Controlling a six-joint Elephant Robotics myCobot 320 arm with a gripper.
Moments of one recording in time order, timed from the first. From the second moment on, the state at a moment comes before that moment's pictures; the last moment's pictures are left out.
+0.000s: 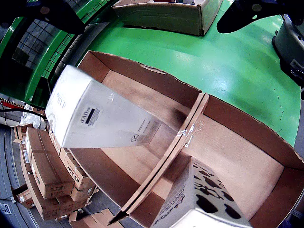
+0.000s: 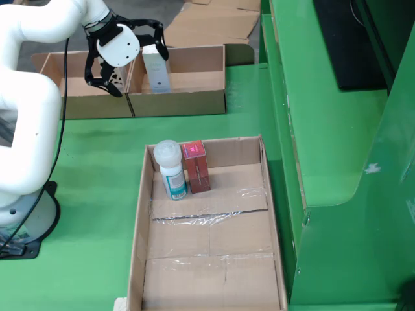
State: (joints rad) arm 1.28 -0.93 -0.02 -0.54 1.15 -0.80
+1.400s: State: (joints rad) arm 1.20 -0.55 -0.02 -0.84 1.14 -0.56
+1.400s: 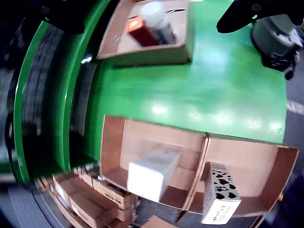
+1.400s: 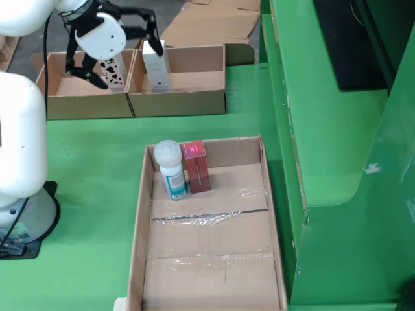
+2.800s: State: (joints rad) arm 0.58 -0.06 -0.25 -1.20 1.60 -0.47
